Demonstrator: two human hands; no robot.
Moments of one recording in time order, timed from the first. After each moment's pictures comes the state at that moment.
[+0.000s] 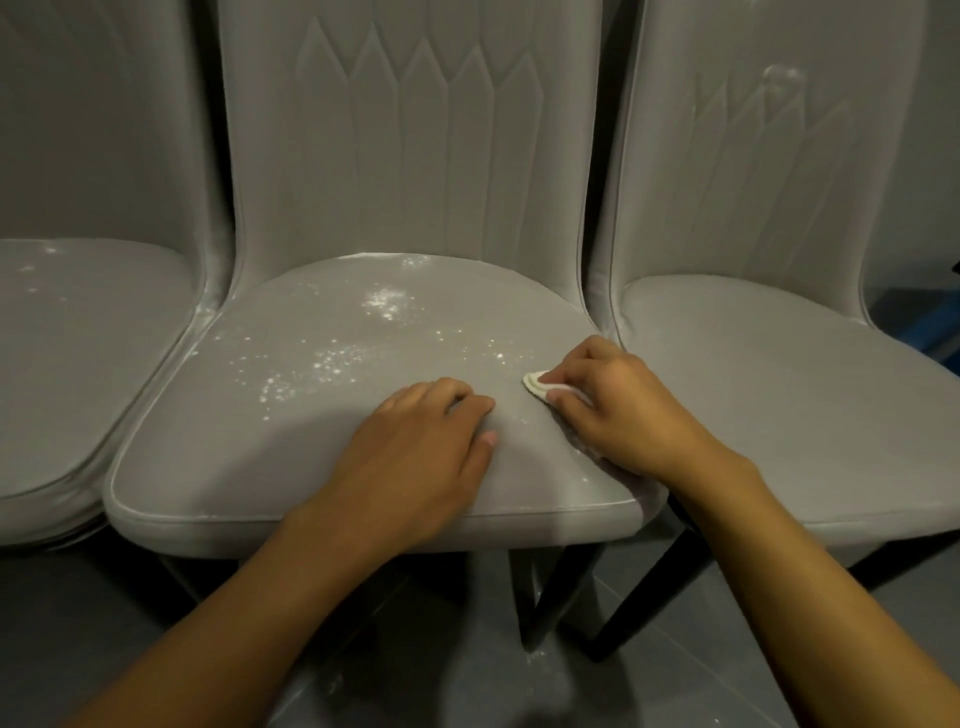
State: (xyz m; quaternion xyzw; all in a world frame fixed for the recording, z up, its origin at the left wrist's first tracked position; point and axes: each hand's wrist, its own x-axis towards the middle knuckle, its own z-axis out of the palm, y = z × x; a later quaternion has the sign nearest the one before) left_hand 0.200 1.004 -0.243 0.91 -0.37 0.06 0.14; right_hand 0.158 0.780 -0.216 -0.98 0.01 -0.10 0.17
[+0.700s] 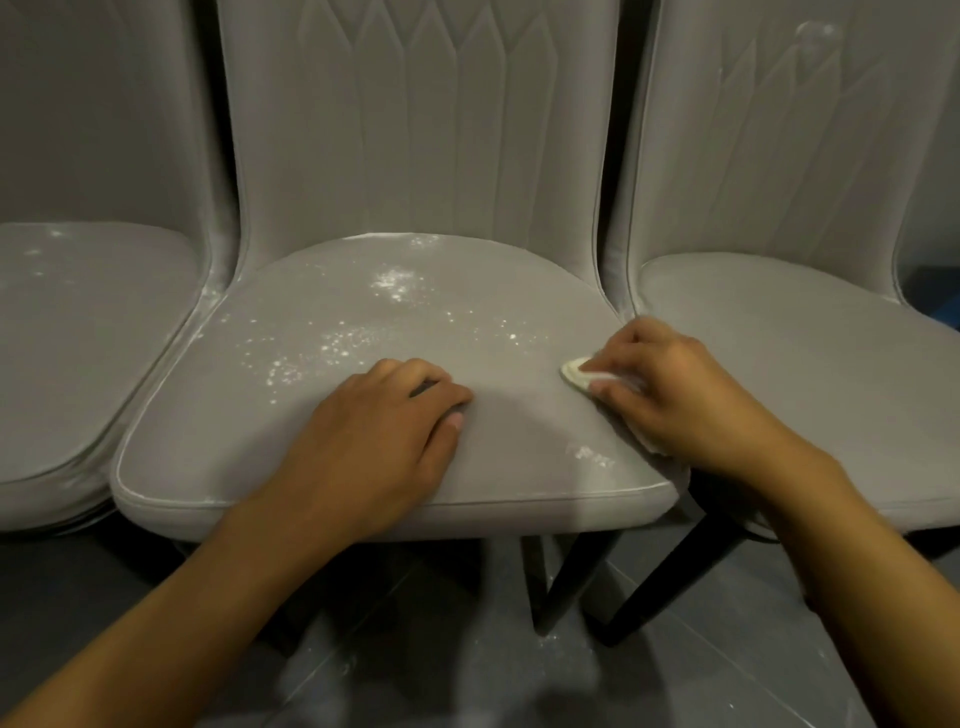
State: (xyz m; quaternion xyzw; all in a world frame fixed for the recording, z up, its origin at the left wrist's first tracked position) left_hand 0.214 1.037 -0.251 0.91 -0.38 0.09 0.16; right_hand 0.139 0.766 -0.206 -0.98 0.00 -0.11 0.16
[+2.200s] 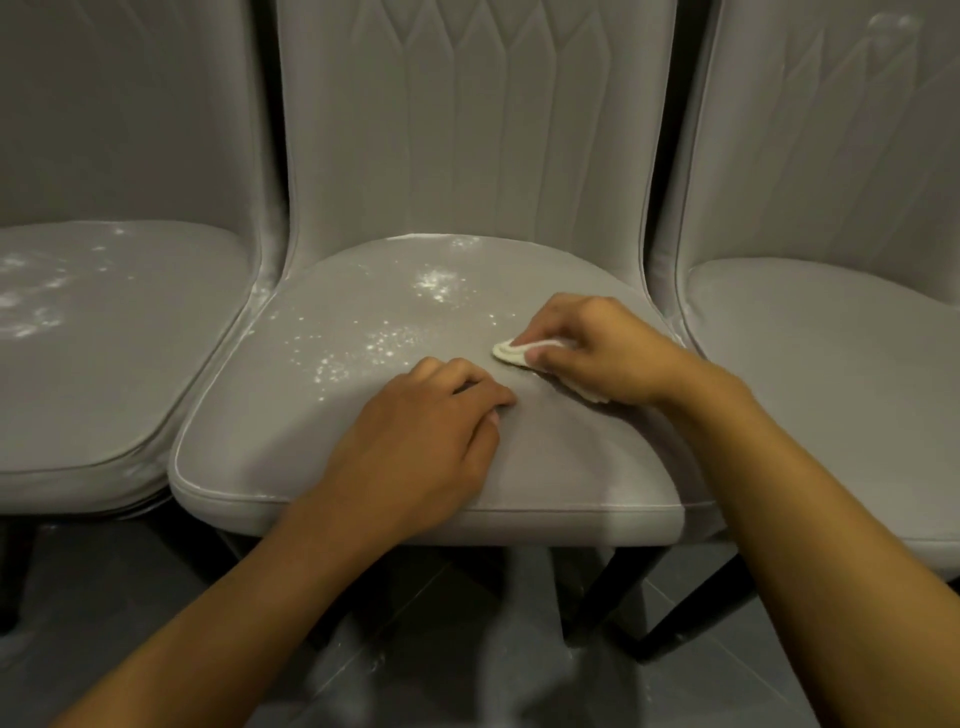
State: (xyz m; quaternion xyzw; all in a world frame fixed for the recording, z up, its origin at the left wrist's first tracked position) left_hand 0.217 1.036 -0.253 0.90 -0.37 0.10 0.21; right_hand 0.227 0.810 -0.208 -0.97 -0.10 -0.02 0.24
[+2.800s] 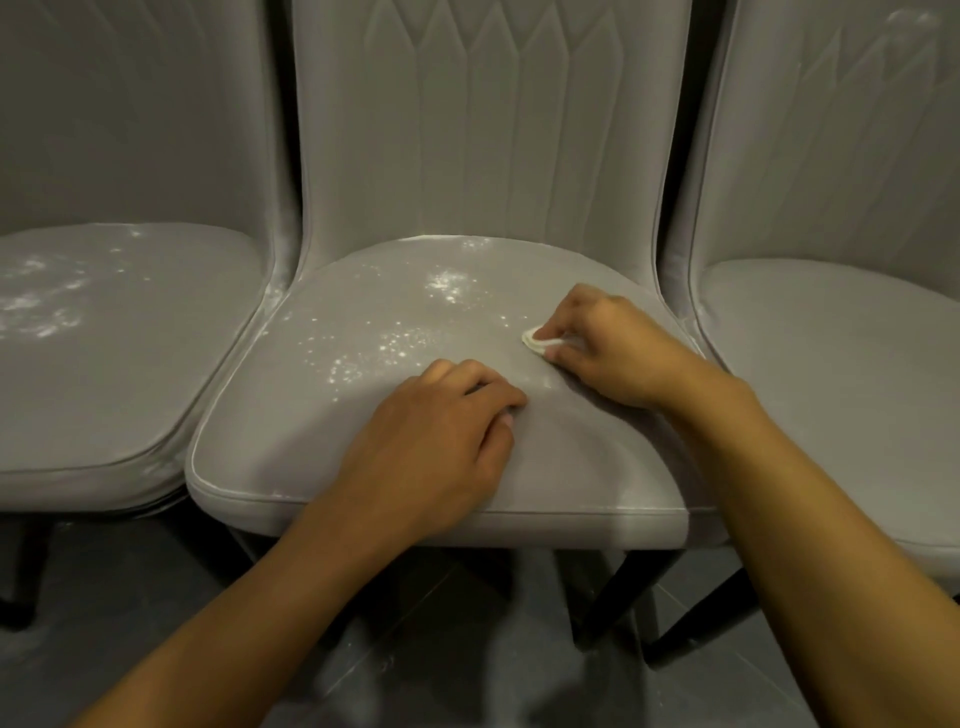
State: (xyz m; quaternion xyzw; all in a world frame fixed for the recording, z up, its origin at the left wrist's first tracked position) left_hand 0.215 1.038 -0.252 0.89 -0.37 0.11 0.23; right_hand 0.235 0.812 -0.213 -0.99 -0.06 -0.05 0.15
